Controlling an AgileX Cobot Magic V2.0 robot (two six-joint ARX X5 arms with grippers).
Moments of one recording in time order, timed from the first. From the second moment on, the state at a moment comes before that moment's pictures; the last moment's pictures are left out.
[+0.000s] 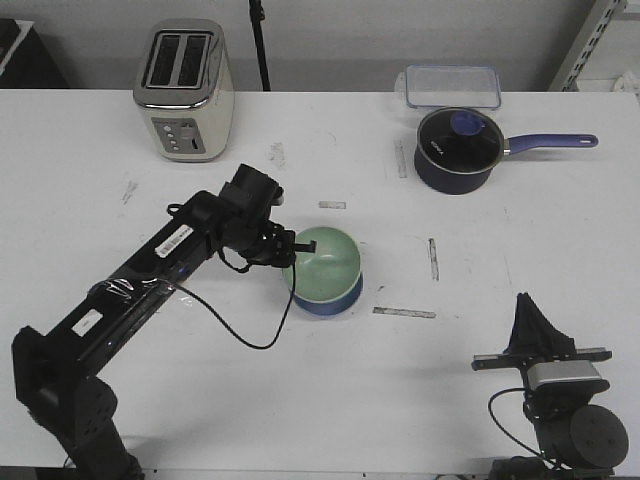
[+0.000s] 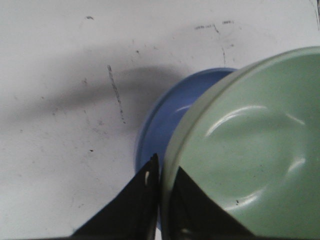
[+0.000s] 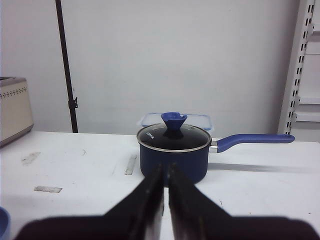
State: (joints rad) left arm -0.52 1.80 1.67 -0.85 0.26 -0.34; right arm 0.06 0.16 0.39 -0.14 -0.03 0.01
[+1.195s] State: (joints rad) left arm -0.42 1.54 1.52 -0.61 0.25 -0.35; right arm 0.06 0.16 0.39 -0.14 -0.03 0.01
